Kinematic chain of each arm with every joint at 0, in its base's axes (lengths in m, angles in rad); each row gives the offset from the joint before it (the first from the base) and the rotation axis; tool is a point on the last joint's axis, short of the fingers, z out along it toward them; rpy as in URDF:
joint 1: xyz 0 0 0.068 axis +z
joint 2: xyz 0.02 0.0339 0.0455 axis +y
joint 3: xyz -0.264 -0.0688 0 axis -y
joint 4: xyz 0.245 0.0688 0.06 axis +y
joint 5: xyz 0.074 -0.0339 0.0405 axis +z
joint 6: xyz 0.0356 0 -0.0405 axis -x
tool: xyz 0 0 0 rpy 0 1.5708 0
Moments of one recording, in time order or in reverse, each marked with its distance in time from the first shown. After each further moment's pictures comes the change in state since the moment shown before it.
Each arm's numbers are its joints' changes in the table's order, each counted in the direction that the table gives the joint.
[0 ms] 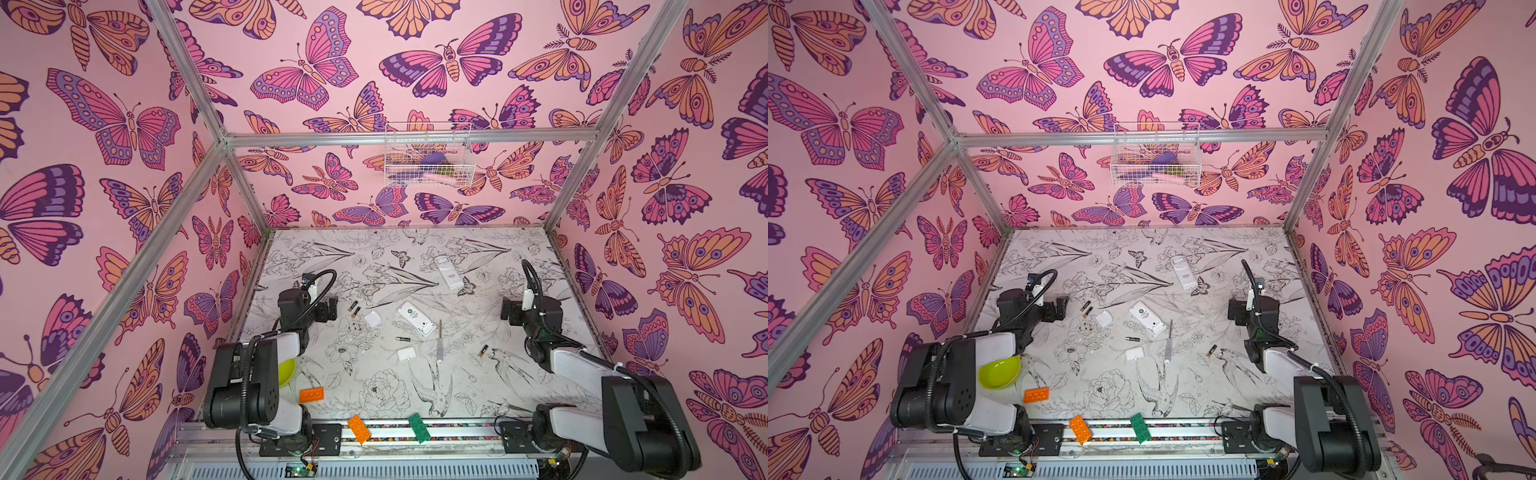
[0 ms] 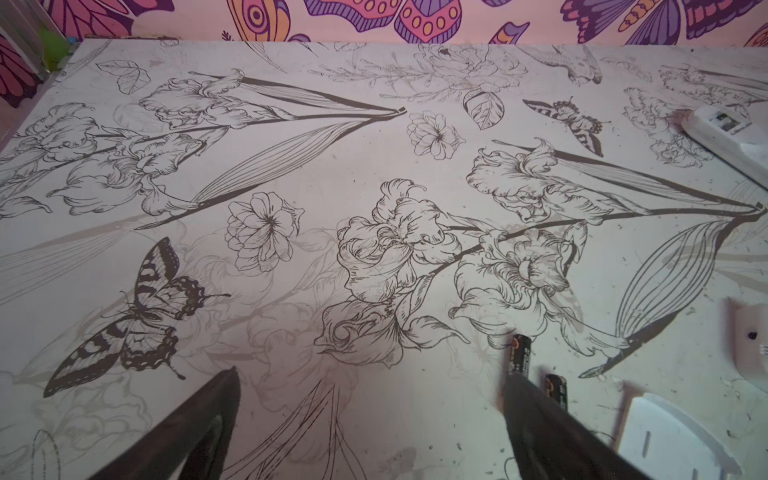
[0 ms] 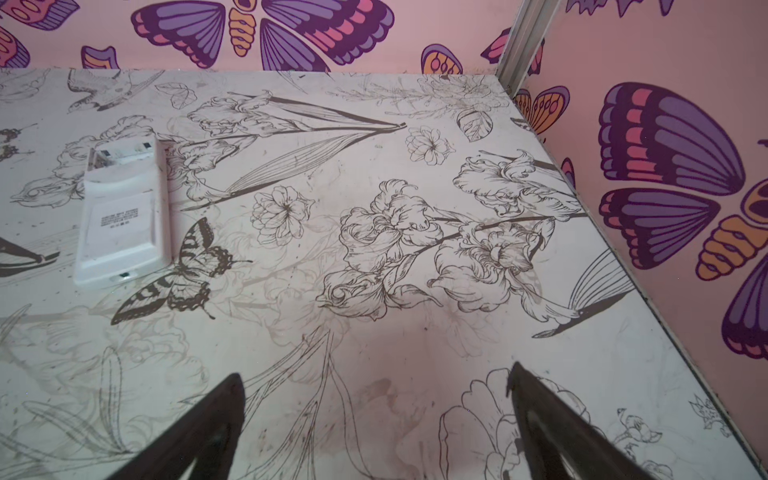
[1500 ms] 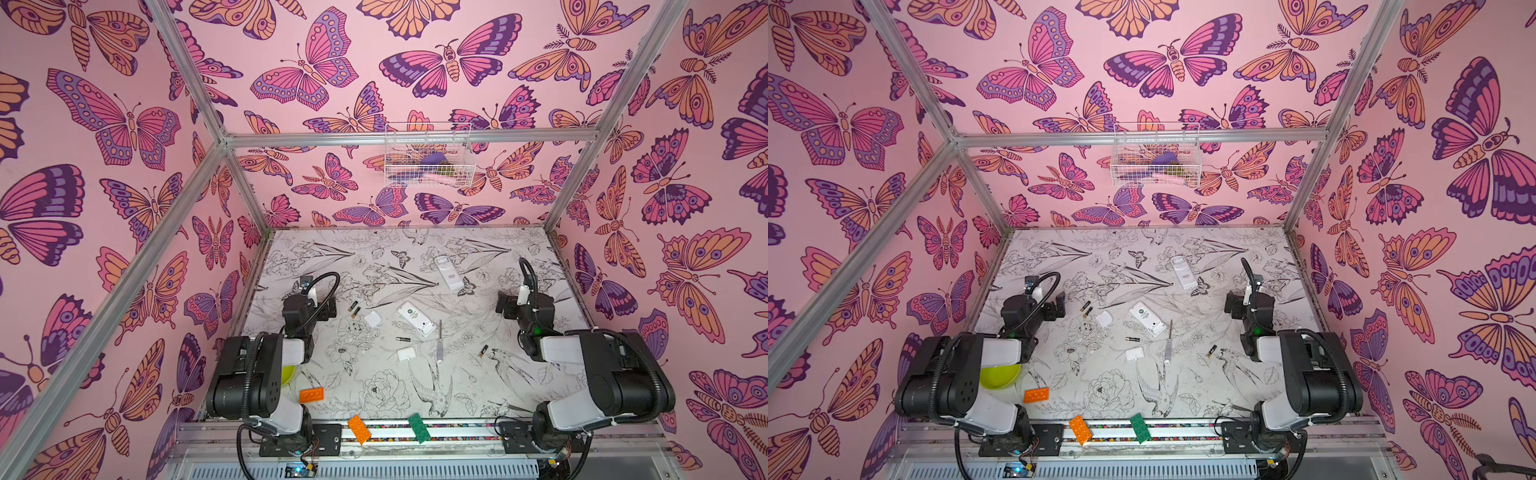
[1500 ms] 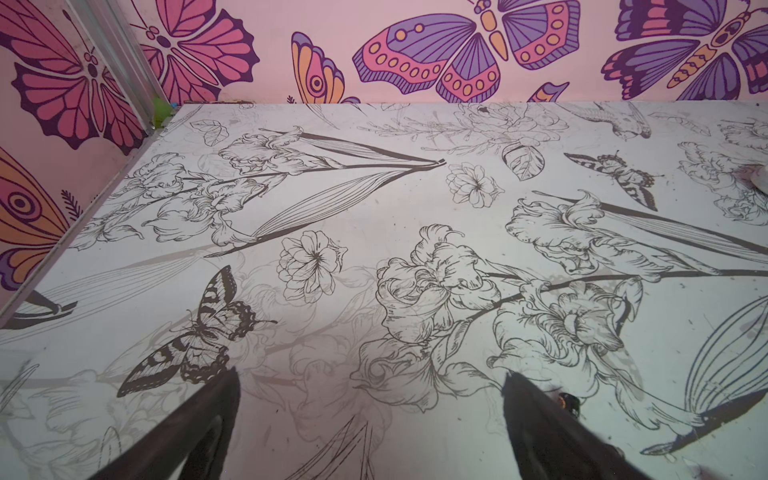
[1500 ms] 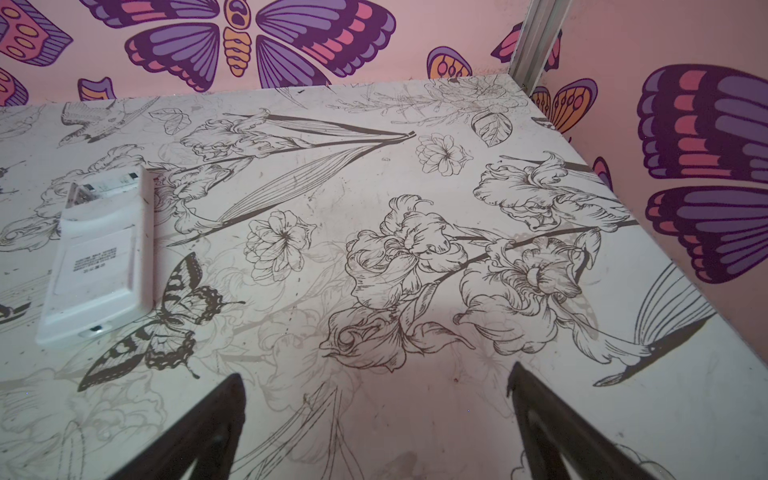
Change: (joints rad) left arm -0.053 0.052 -0.081 -0.267 0.182 0.035; right arm -0.006 0.261 0.031 -0.272 0.023 -0.062
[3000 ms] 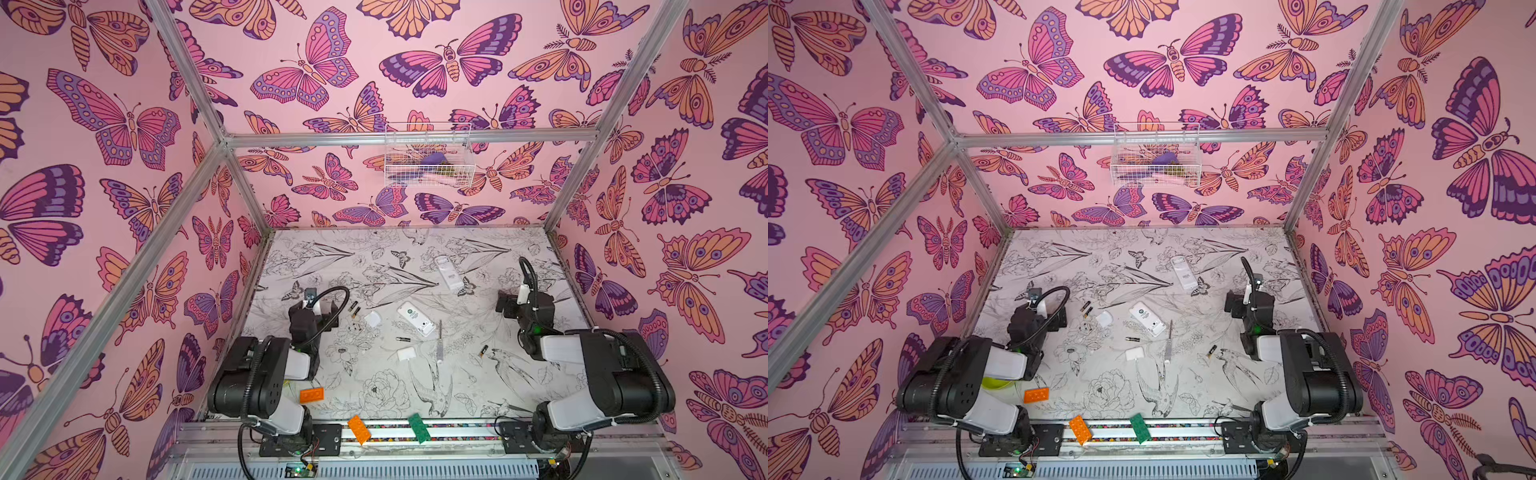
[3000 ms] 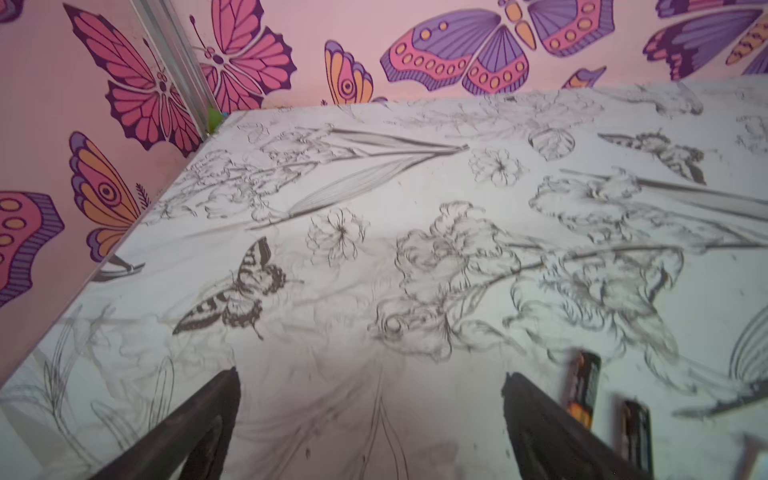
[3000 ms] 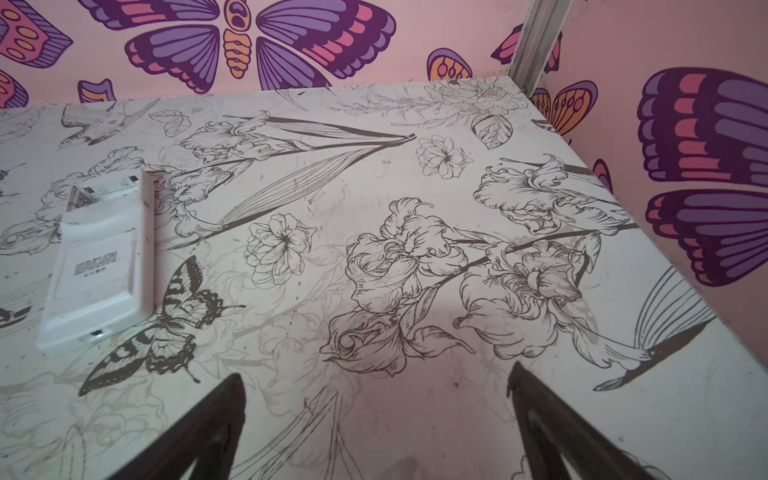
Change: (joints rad) left arm -0.085 0.016 -0.176 -0.225 0.194 -0.030; right arm 0.000 -0.002 0.010 0.012 0.000 0.000
